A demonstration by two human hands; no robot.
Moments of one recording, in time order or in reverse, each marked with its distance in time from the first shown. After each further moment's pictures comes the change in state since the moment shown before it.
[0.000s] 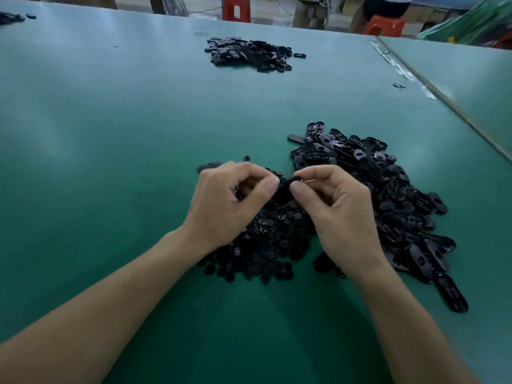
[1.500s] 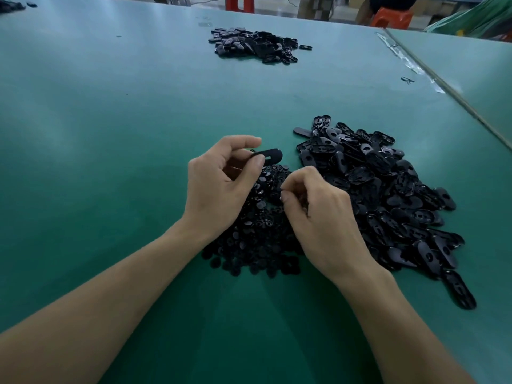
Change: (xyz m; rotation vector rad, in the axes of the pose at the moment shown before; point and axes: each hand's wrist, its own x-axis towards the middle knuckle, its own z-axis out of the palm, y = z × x) left_hand 0.003 -0.006 -0.001 -0.191 0.146 -0.154; right_hand -0.007 -0.001 0.018 -0.539 -0.121 -0.151
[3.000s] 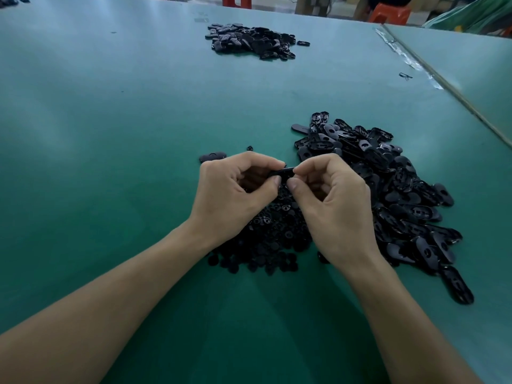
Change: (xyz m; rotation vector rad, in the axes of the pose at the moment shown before) left_hand -0.012 0.010 0.008 -0.119 -0.162 0.013; right_hand 0.004 -0.001 -0.007 0.303 0.175 0.117
